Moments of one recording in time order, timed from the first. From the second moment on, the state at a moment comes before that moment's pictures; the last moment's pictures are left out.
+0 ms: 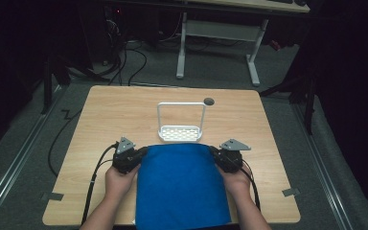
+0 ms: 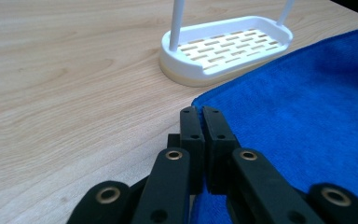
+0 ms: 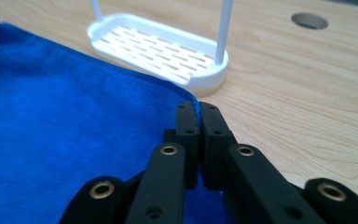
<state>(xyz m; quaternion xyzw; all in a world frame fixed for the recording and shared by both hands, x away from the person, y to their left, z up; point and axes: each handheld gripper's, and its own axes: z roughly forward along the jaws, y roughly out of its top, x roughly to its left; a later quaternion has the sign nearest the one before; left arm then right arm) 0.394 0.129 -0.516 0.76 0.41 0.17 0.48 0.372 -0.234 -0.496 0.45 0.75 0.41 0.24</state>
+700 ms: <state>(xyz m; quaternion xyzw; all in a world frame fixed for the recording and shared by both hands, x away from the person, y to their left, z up) 0.351 0.141 -0.457 0.69 0.37 0.24 0.57 0.333 -0.240 -0.448 0.40 0.70 0.51 0.30</state>
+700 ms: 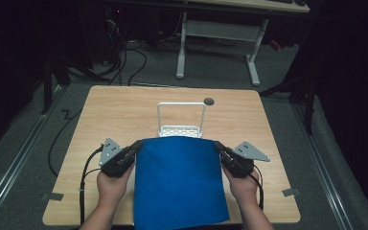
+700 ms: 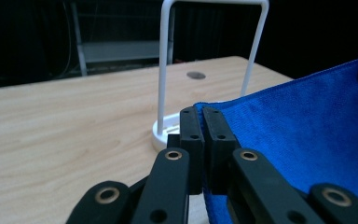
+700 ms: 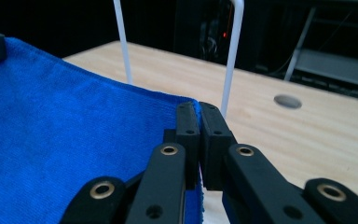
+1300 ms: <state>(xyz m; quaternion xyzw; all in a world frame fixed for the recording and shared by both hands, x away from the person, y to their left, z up) 0.317 0.144 -0.404 0.65 0.31 0.29 0.63 0.300 -0.238 -0.393 0.35 0.66 0.57 0.34</state>
